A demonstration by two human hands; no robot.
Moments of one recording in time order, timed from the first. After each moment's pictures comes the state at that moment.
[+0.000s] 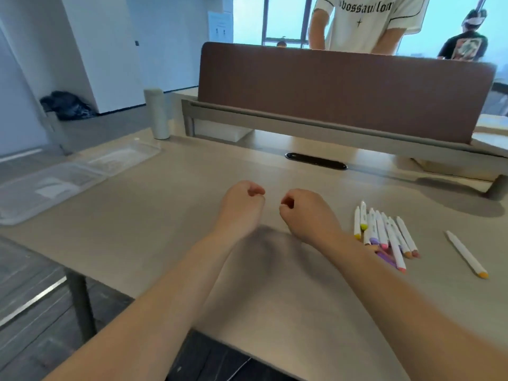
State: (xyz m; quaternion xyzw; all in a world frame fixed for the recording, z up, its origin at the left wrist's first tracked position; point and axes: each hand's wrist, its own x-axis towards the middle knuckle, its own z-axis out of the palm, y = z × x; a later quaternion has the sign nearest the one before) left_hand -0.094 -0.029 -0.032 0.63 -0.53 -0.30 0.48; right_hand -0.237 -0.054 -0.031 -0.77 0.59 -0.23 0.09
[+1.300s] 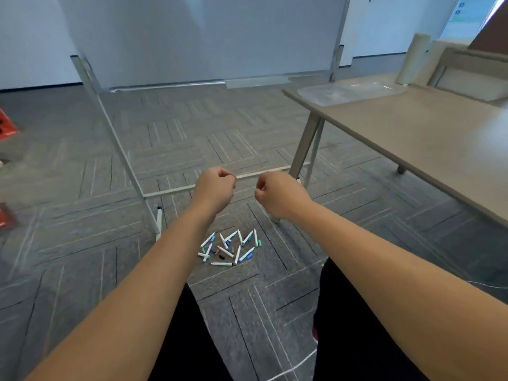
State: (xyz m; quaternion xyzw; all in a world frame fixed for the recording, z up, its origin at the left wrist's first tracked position) left_hand 0.141 0.473 -0.109 0.82 -0.17 -0.11 0.53; right_hand 0.052 0.351 -0.100 -0.96 0.20 -0.07 0.17
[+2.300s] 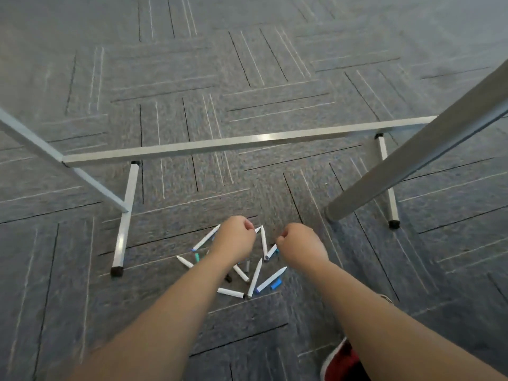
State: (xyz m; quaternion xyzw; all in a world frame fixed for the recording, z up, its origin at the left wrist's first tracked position) left_hand 0.451 0.315 -0.537 0.89 -0.06 -0.33 0.32; right_hand 0.378 0.187 -0.541 -0.87 0.33 0.22 0.28
